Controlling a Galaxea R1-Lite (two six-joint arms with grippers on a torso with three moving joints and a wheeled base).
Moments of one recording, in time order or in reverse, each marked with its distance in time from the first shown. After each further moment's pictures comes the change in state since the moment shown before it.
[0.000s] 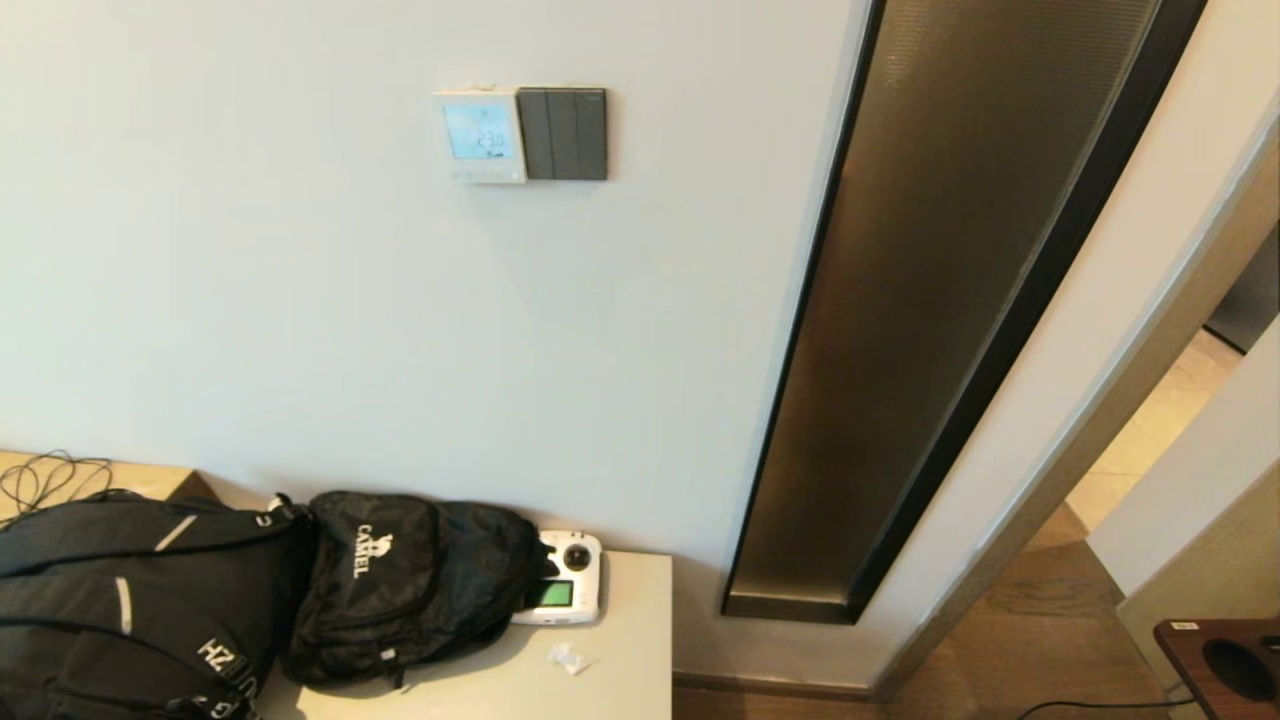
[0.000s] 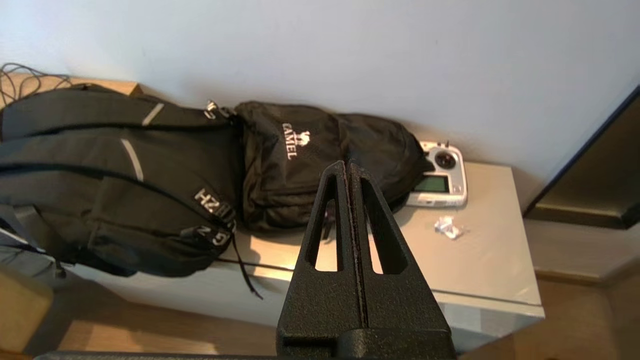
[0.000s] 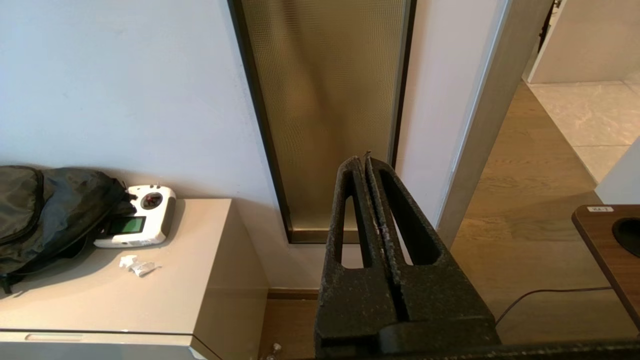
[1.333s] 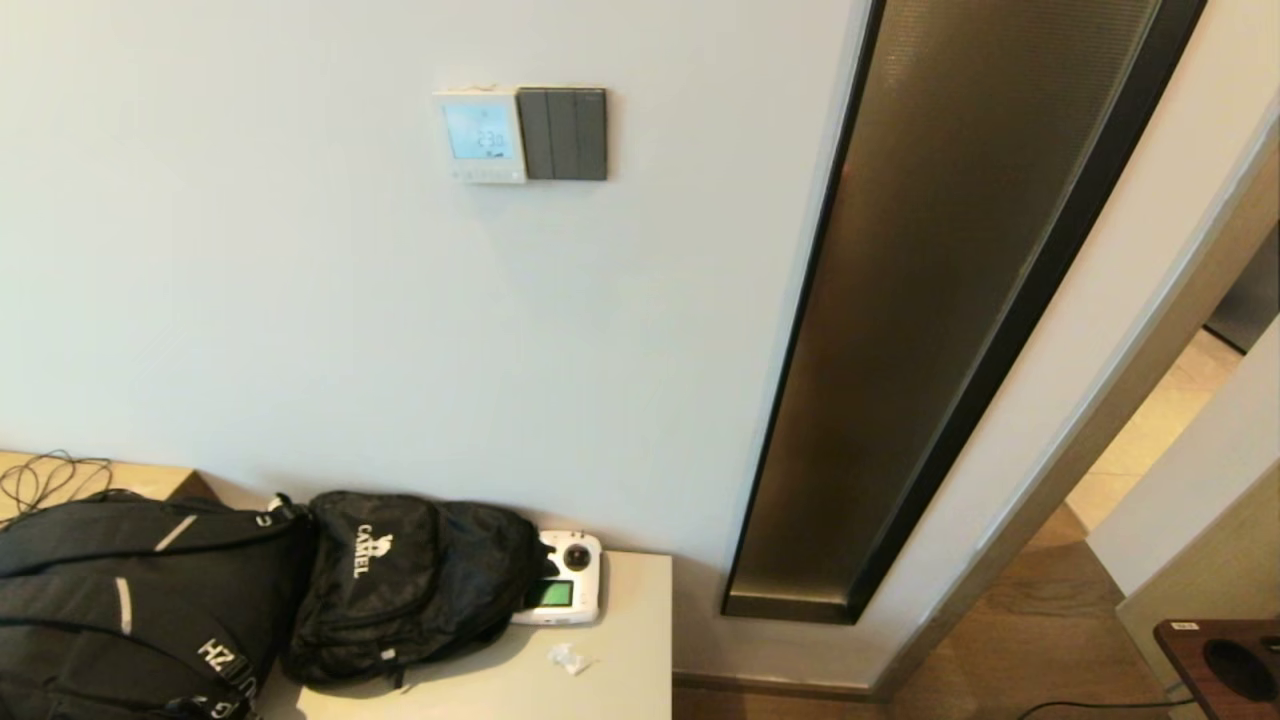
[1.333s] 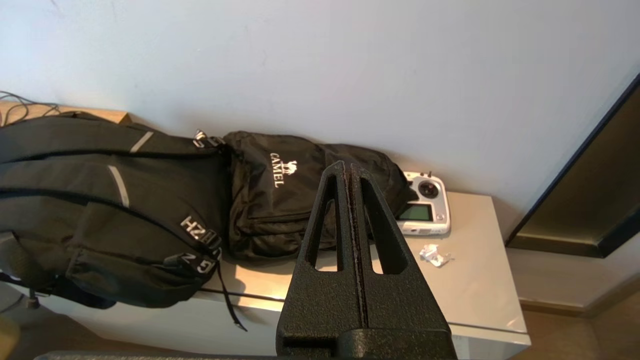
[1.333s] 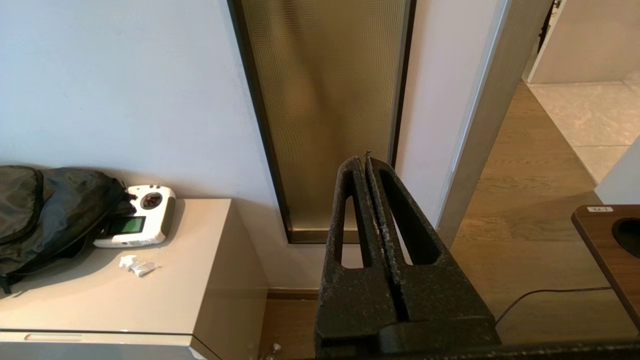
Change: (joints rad) left arm -0.006 -0.114 0.017 -0.005 -0.024 -0.027; right arm -0.001 0.000 0.000 0.000 0.000 0.000
